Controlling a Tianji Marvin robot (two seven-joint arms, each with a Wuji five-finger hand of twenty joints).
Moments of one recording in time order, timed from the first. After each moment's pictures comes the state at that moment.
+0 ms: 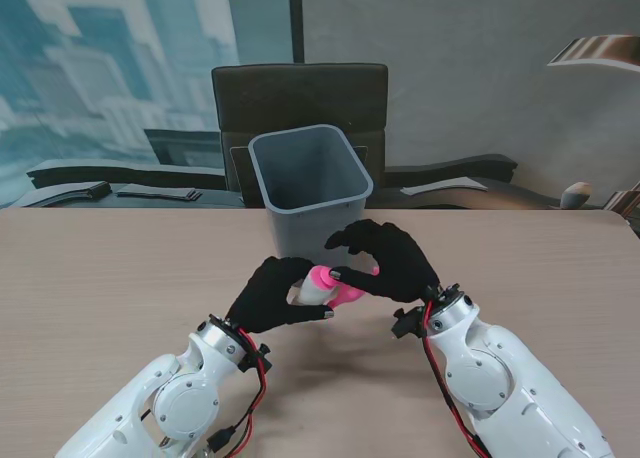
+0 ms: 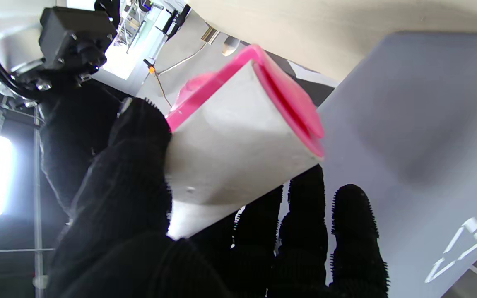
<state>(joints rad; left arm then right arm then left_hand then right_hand) 1.60 -1.15 -1.04 -1.66 0.63 -0.33 0.26 -1.56 -1.15 1.20 -1.61 -0.75 -0.57 -0.39 0.91 -0.46 0.12 -0.07 0.57 0.31 1.00 0.40 0.66 0.25 0.57 0.44 0.47 0.26 0.65 0.59 0.11 0.30 0.97 0.69 0.52 -0.23 0.39 -0.06 0.66 0.02 0.40 0.64 0.59 0.24 0.67 0.53 0.78 0.13 0.62 0.49 0.38 0.30 1.28 0.60</state>
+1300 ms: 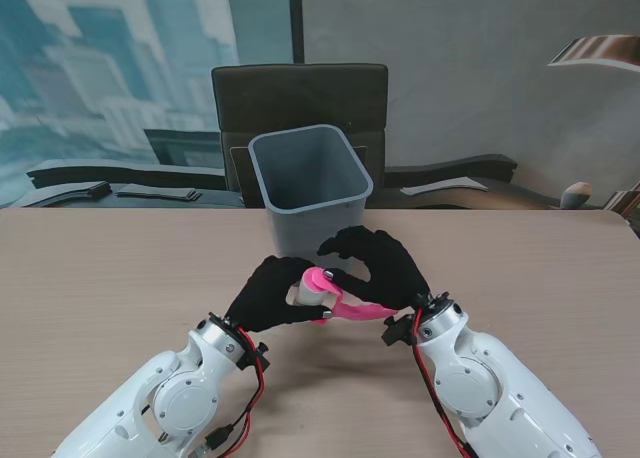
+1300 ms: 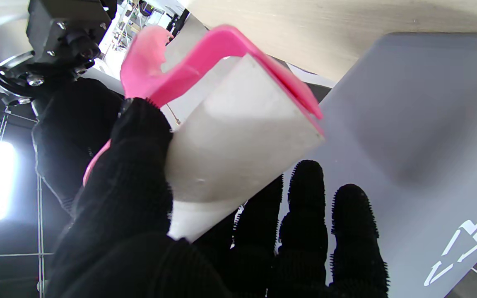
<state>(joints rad) 1.58 -1.14 -1.03 -1.63 0.63 -0.34 0.26 -1.55 -1.15 1.14 -1.58 -0.73 -0.55 -0.43 0.91 -0.46 0.12 -0.07 0.57 0.30 1.00 0.40 0.66 0.25 0.57 0.44 0.47 0.26 0.65 0.59 0.11 0.30 0.98 0.69 0.57 -0.26 0.50 0.02 0.66 0.04 0.44 0.63 0.58 0.24 0.68 0.50 0.76 0.12 0.61 0.49 0.36 0.30 1.25 0.61</state>
